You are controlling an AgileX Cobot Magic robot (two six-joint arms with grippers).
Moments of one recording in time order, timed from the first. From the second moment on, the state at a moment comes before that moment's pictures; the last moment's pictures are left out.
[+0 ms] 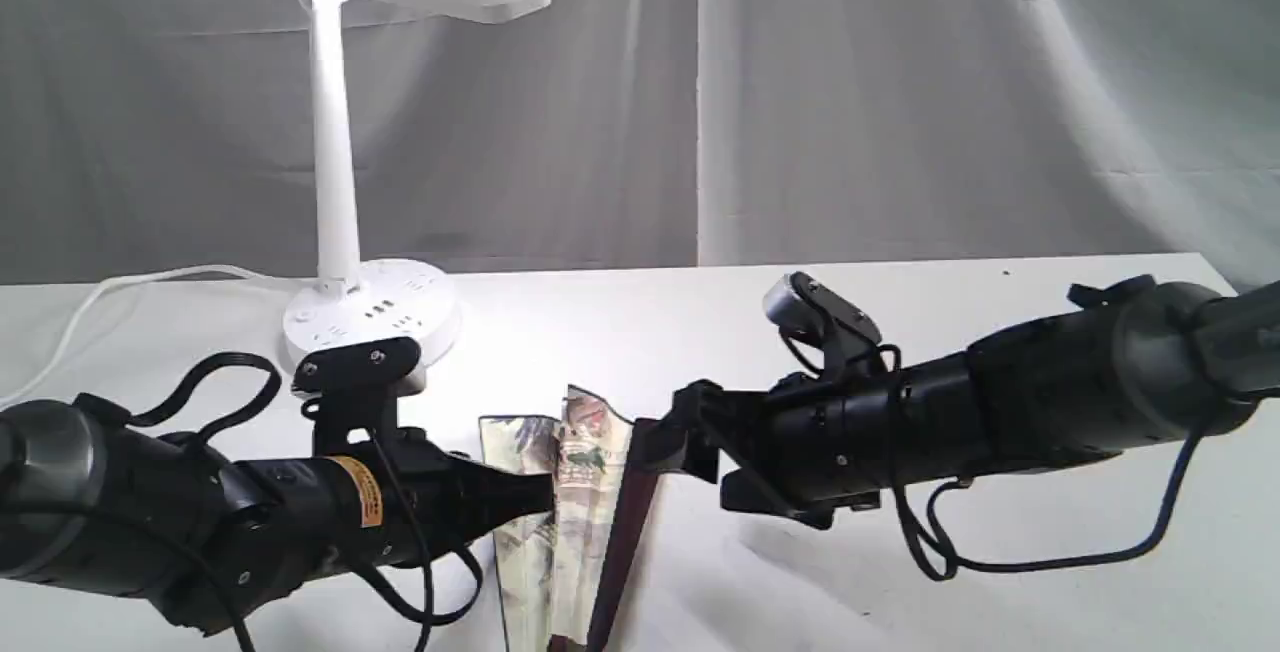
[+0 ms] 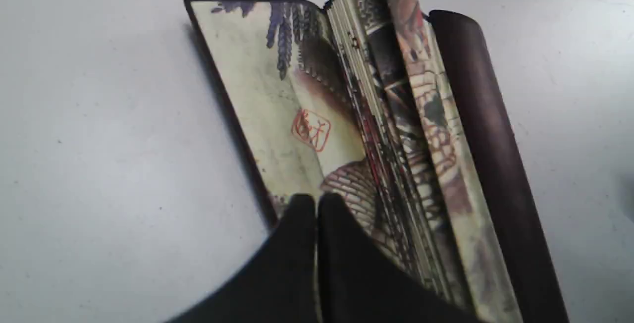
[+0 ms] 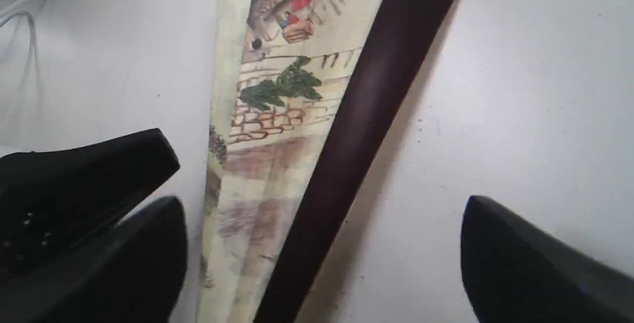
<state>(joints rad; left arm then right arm) -0.42 2.03 -0.91 0.26 -0.29 -0.64 0.29 2.11 -1.17 1.61 0.61 -1.18</state>
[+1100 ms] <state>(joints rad) -0.37 2.03 -0.91 0.27 -0.27 -0.66 0.35 2.26 -1.24 1.76 0.70 -1.20</state>
